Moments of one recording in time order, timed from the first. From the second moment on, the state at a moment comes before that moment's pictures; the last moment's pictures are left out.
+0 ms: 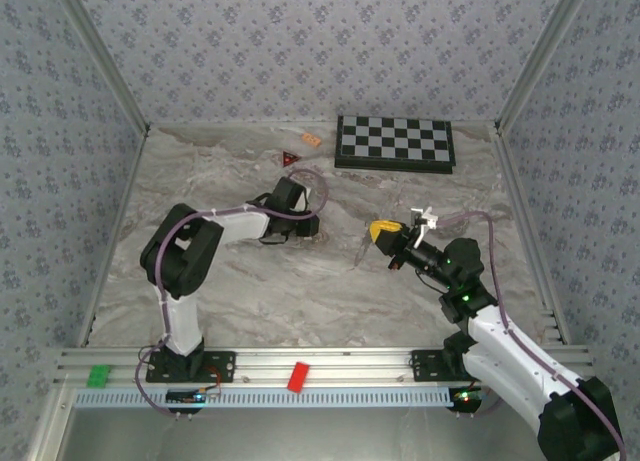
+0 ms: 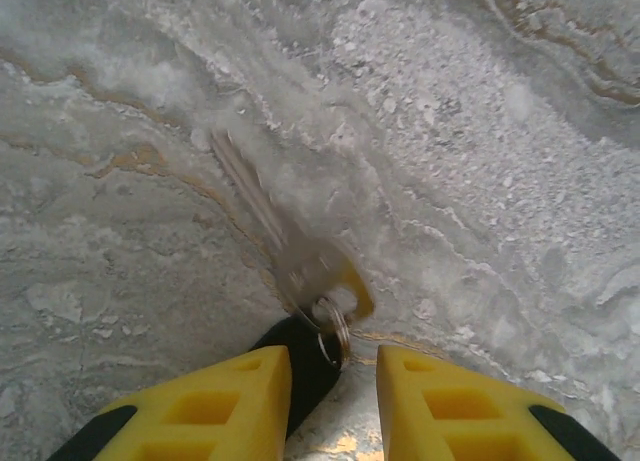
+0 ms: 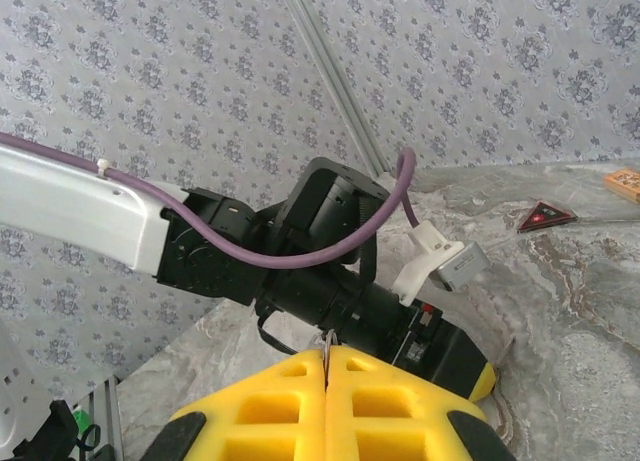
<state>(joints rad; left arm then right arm) -0.61 1.90 1.09 -0.12 0.17 -0.43 0.42 0.73 0.28 0.53 -0.51 0.49</state>
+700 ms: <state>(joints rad) -0.78 1.44 0.63 -0.17 0.11 -0.59 0.45 0.78 0.28 0.56 -0.49 0.49</state>
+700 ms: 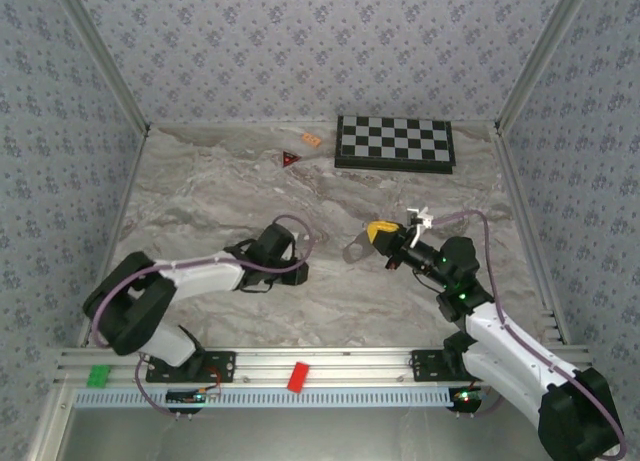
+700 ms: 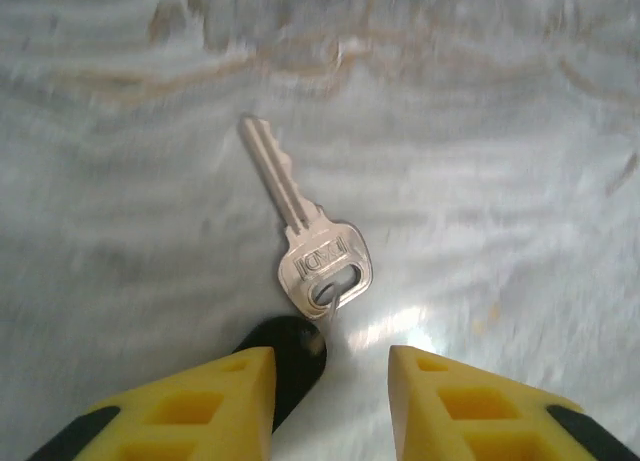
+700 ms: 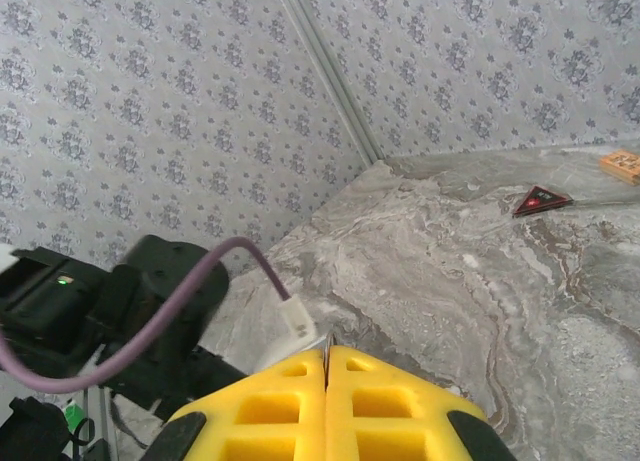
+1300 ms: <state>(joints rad) -0.77 1.31 0.68 -0.34 -0.02 -0.59 0.47 0.79 0.28 0.56 -0.46 0.46</state>
